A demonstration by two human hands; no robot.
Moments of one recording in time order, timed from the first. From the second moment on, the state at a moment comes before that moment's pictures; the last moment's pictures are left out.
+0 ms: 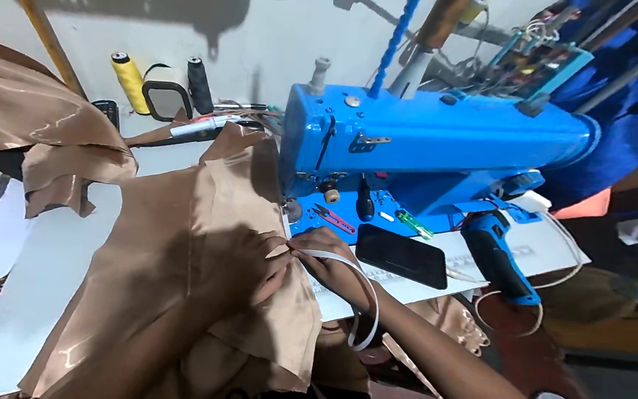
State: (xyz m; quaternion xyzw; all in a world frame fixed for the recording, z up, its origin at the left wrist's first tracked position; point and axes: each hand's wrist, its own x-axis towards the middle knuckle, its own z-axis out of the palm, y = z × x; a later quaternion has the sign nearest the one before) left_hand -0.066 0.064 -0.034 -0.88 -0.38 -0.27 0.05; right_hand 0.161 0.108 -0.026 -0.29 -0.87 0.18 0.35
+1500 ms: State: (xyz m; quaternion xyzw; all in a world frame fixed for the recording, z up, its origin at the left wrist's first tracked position) left_hand -0.032 0.042 0.005 -0.82 -0.55 -0.13 -0.12; right_hand 0.156 0.133 -0.006 -0.34 -0.87 0.26 0.24
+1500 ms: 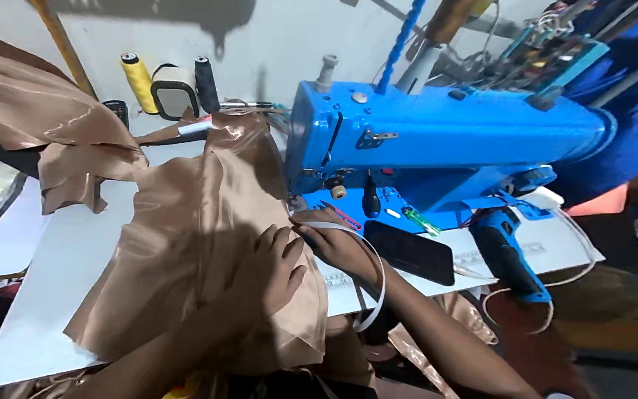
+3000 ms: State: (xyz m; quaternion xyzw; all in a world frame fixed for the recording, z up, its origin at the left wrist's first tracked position) left_hand -0.021 0.021 -0.004 -0.80 -0.57 -0.14 -0.15; right_hand 0.145 0.114 0.006 -0.43 -0.80 0.30 0.29
